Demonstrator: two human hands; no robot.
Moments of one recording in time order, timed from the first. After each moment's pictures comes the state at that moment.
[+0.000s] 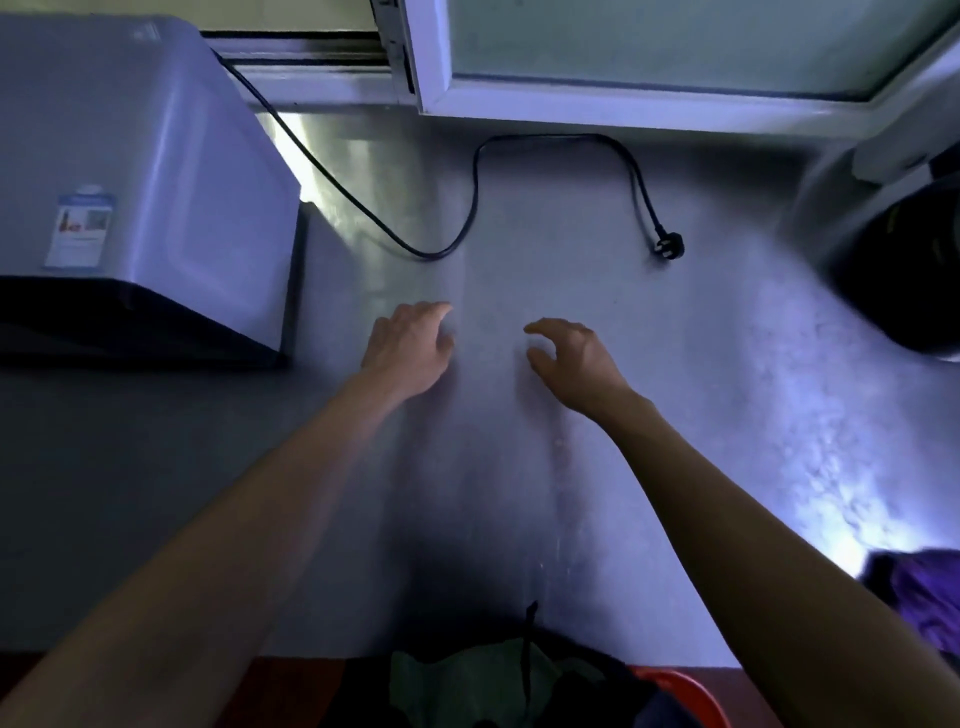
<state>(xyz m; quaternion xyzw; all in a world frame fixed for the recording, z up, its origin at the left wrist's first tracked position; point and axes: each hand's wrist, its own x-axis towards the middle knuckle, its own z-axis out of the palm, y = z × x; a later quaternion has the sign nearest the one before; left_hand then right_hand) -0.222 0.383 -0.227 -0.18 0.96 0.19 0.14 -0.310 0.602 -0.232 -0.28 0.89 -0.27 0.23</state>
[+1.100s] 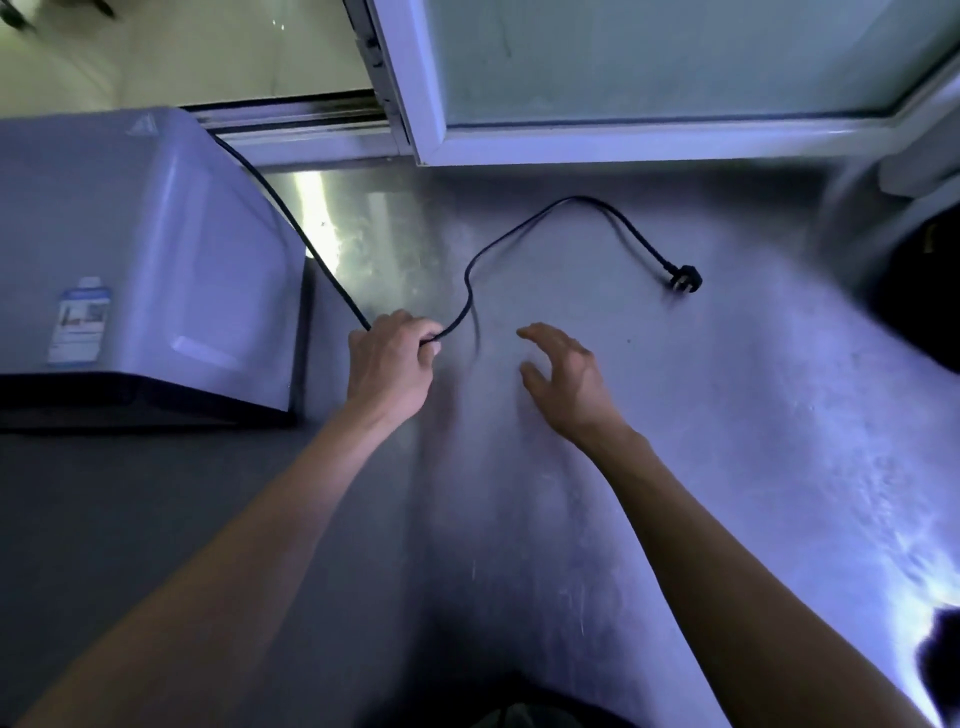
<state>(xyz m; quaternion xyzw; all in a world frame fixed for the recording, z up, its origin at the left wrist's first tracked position) -0.248 0.361 -0.204 -0.21 0.96 0.19 0.01 -0.325 0.569 -0.236 -0.26 0.87 -0.38 0.16</state>
